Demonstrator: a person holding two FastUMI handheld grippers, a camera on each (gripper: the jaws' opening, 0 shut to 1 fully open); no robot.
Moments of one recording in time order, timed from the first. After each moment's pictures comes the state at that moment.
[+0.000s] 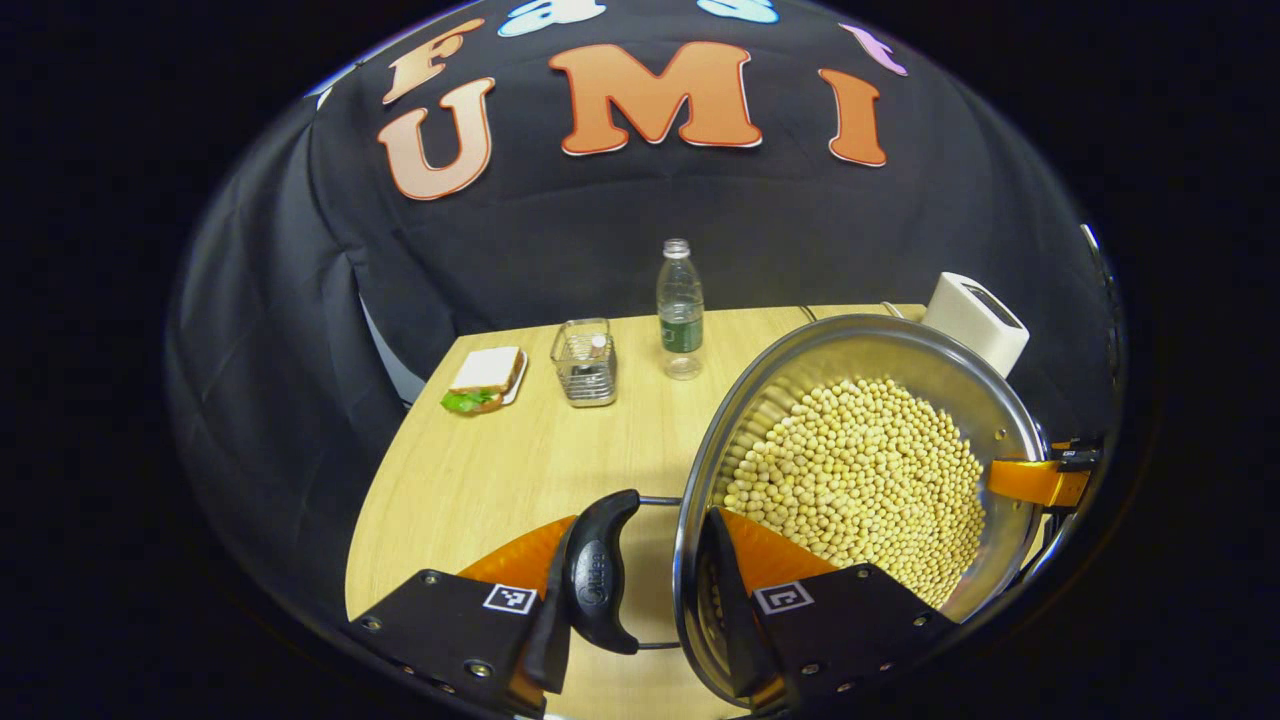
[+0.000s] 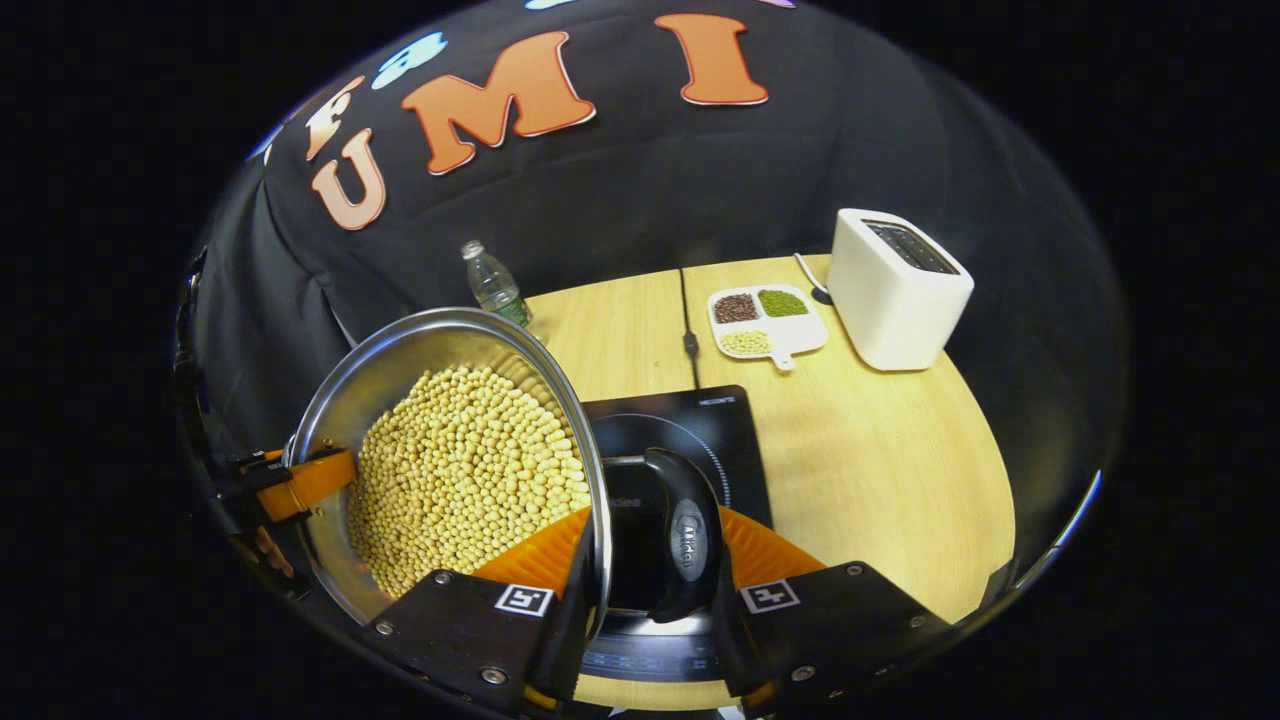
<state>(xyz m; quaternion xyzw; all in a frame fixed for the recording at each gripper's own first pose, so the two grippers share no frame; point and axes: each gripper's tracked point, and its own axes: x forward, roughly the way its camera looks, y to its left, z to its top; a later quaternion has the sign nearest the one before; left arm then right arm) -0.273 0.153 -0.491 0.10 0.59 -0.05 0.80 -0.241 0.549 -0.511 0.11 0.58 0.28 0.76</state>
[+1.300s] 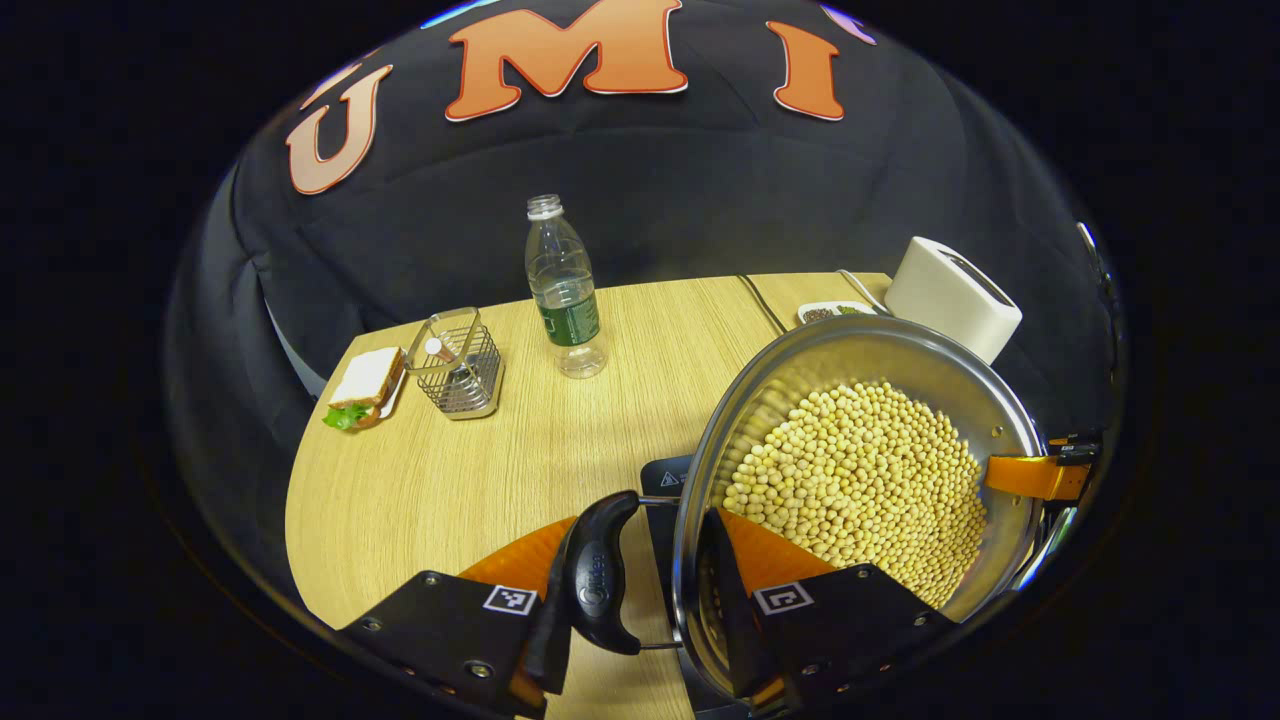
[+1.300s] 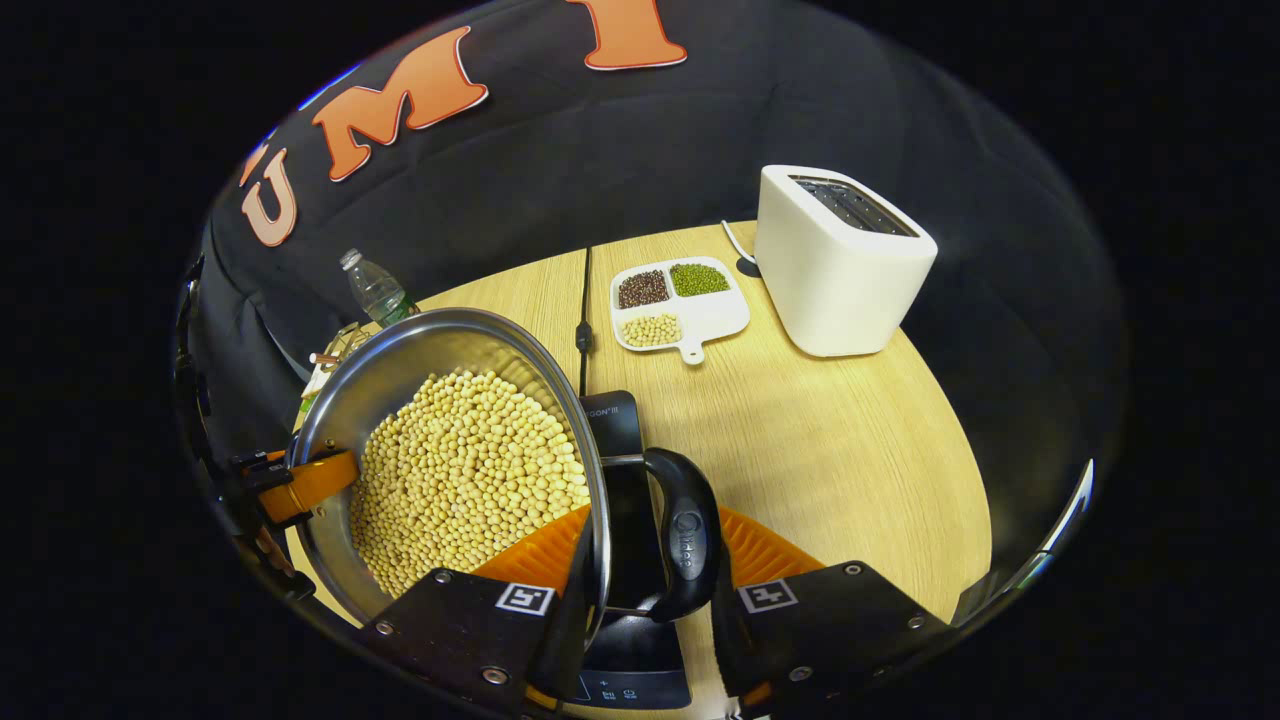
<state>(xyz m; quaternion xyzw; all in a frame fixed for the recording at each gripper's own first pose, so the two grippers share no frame) -0.249 0.160 -0.507 0.08 0.63 -0.11 0.77 -0.245 0.556 -0.500 0.08 0.62 0.23 0.74</state>
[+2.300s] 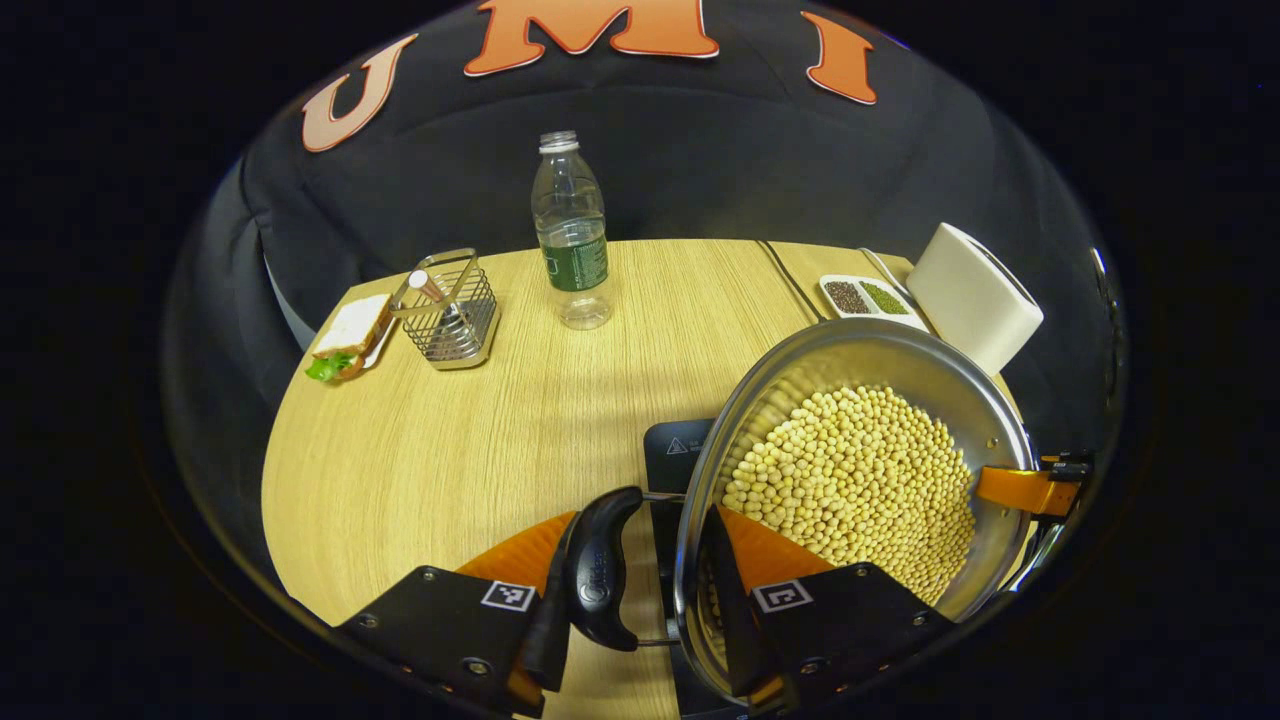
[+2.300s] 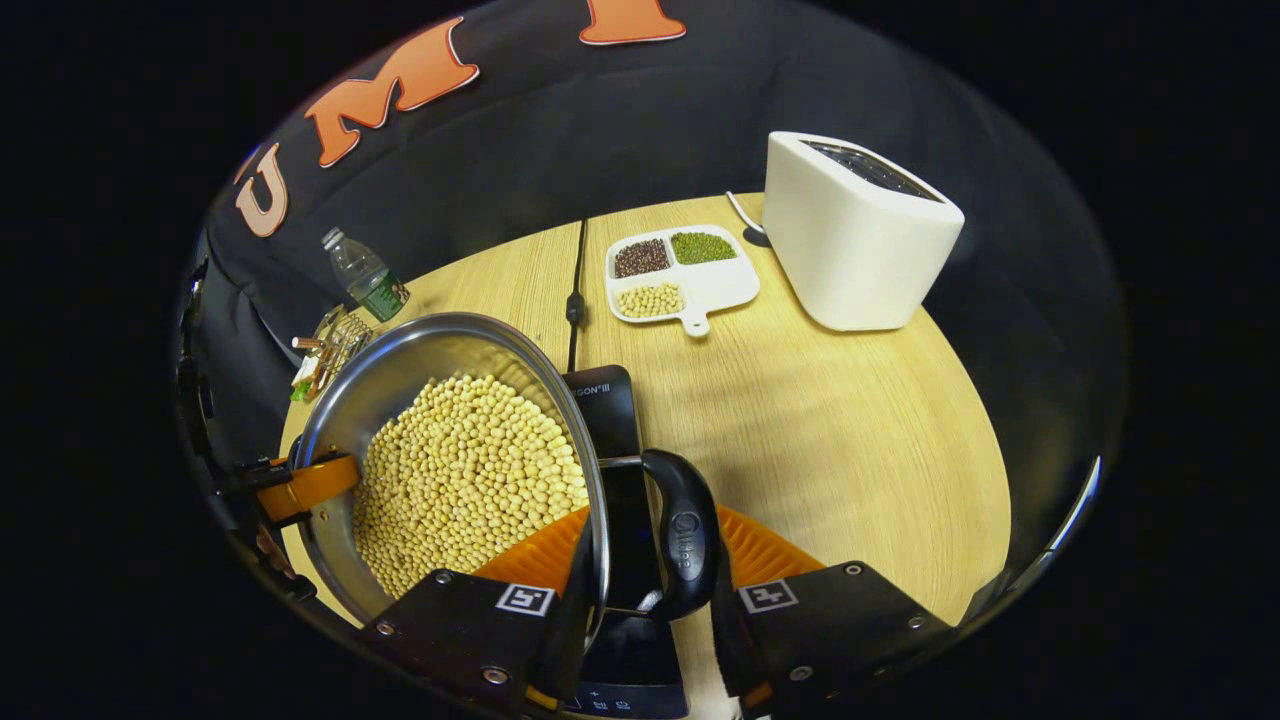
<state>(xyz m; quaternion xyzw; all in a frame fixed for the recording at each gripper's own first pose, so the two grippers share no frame) -0.262 0.157 -0.518 0.05 0.67 -0.08 0.73 -0.234 0.557 -0.503 0.08 0.64 0.24 0.72</state>
